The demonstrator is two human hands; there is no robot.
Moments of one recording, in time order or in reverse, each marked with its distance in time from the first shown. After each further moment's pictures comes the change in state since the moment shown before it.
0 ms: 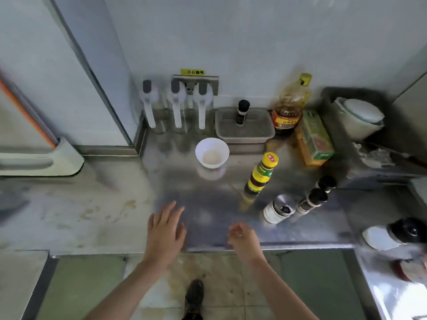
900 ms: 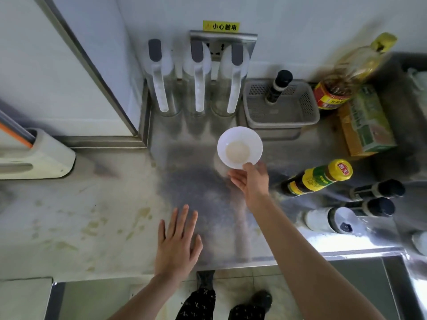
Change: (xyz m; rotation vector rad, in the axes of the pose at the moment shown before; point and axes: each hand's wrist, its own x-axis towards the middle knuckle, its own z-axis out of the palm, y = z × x) left_hand 0.021 -0.075 0.039 0.162 -0.238 0.027; right_hand 0.110 -0.132 0.076 0.712 0.129 0.047
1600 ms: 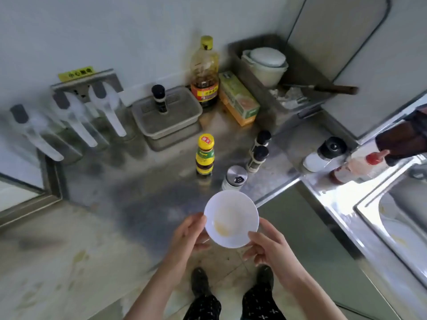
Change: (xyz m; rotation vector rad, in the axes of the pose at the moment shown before) left_hand -0.022 0.173 -0.086 -1.284 -0.527 -0.094; right_hand -0.189 0.022 -0.236 -0.123 -0.032 -0.031
